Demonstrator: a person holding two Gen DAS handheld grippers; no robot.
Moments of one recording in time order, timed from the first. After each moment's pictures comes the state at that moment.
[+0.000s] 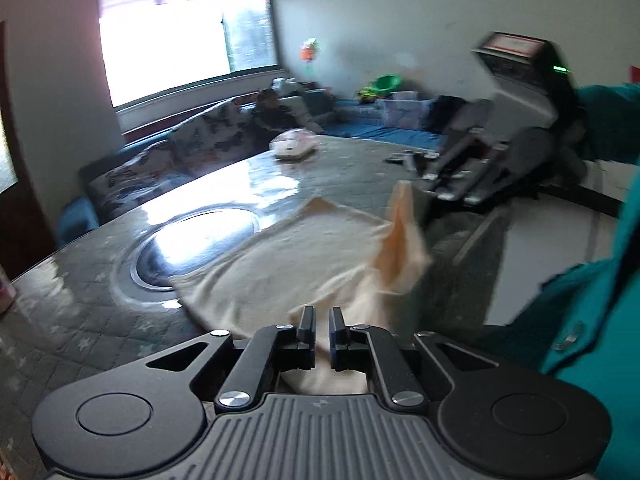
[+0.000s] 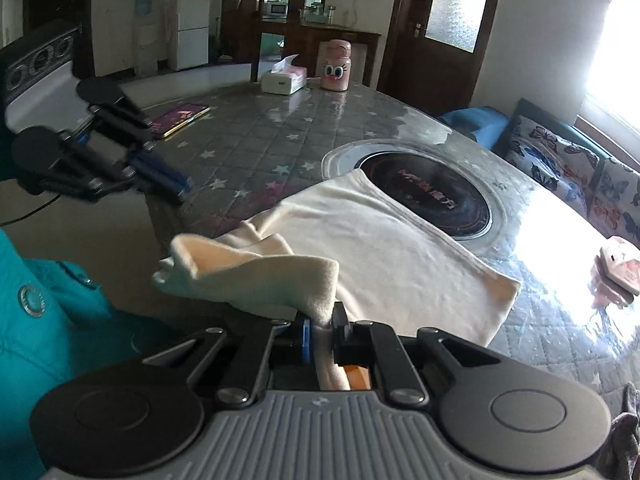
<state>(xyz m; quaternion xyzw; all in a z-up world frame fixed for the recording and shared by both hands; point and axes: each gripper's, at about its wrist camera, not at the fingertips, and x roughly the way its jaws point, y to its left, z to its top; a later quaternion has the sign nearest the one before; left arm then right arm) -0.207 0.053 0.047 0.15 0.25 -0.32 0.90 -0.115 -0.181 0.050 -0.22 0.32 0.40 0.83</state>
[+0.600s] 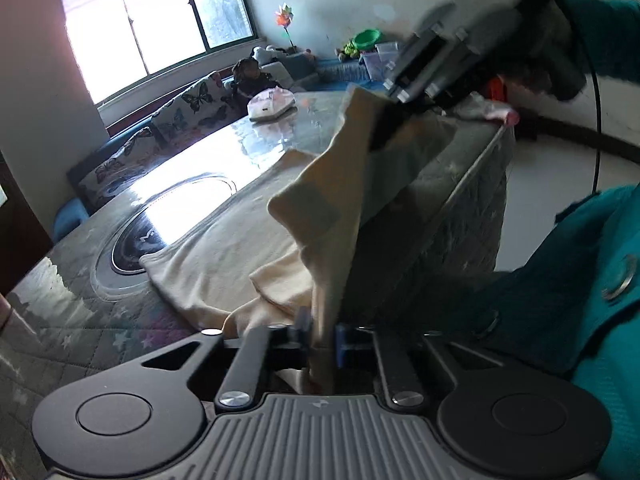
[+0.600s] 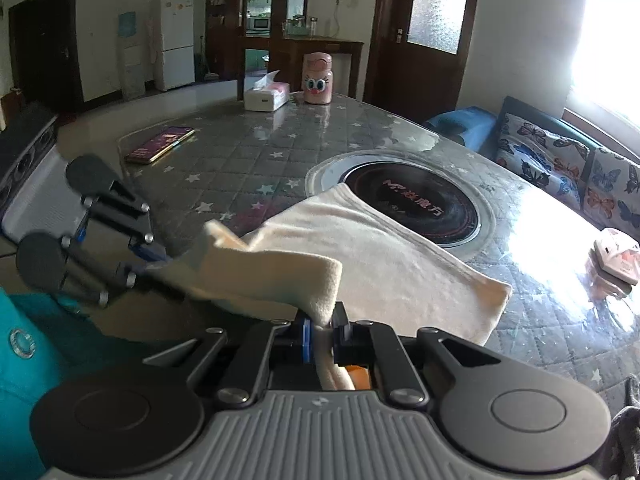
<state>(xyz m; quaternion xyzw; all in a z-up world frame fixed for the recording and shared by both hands) -0.203 0.022 0.013 0.22 0.28 -0.30 0.88 -0.112 -0.195 0.059 -0.19 0.31 0.40 0.84</state>
